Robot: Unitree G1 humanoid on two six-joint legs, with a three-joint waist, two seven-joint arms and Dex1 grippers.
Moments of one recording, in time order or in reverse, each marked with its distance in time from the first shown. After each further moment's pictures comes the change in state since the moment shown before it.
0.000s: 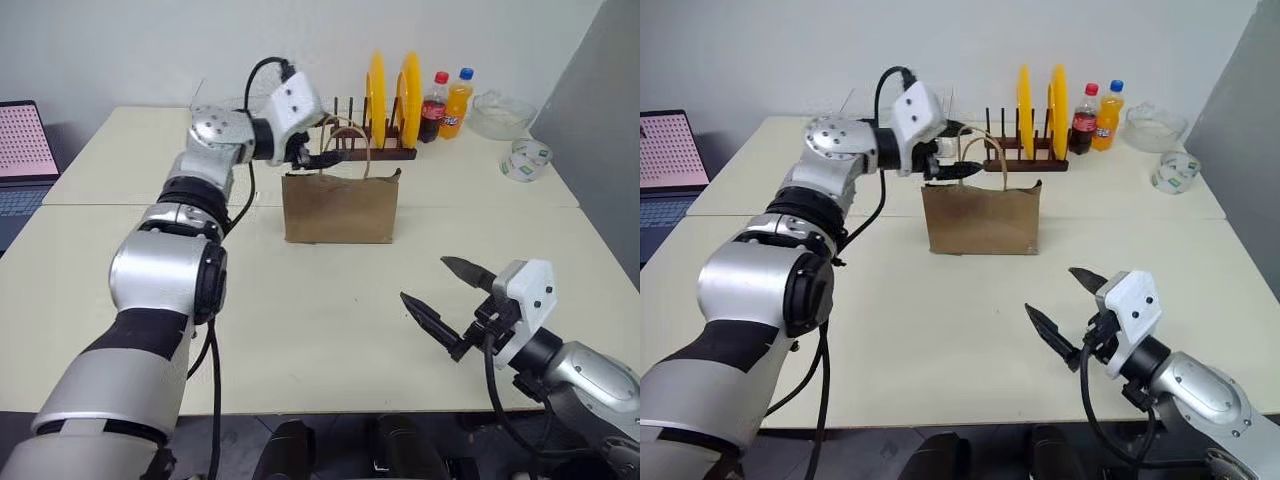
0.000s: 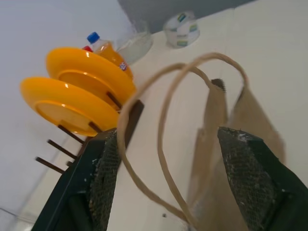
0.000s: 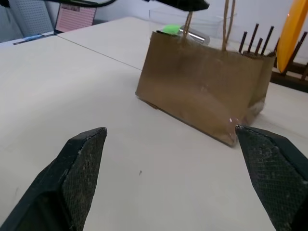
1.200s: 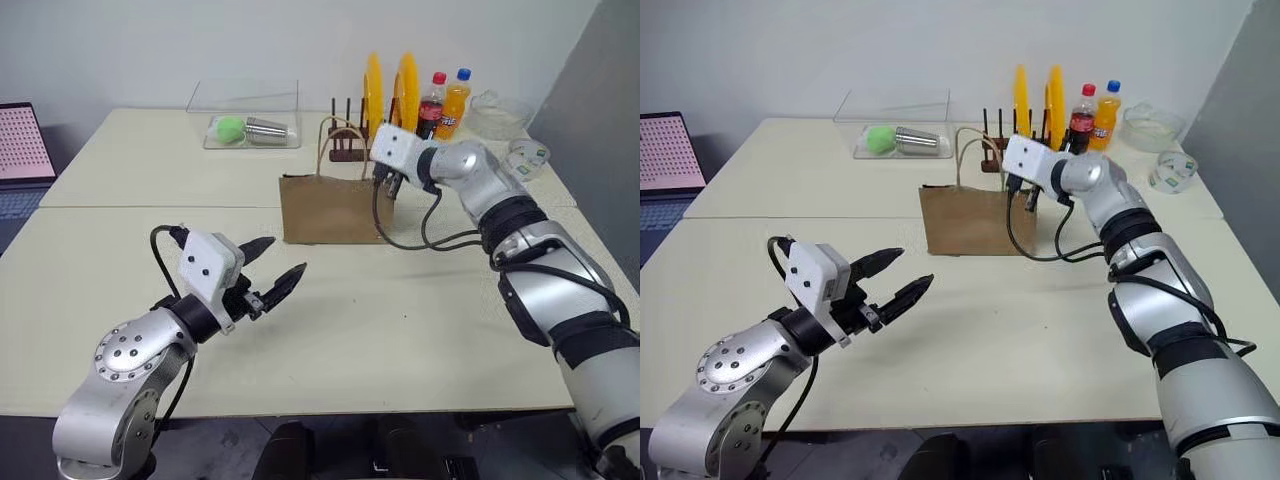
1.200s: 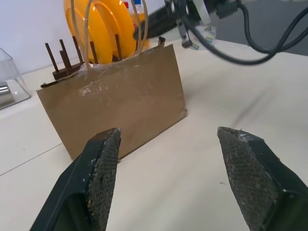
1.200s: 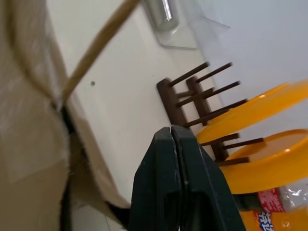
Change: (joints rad) left arm 1.380 0.049 0.175 -2.128 -0.539 1.074 0.607; right arm -1.471 0.383 0.558 2.184 -1.040 -0.825 0.413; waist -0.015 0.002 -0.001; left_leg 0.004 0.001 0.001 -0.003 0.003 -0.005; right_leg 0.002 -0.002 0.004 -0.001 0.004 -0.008
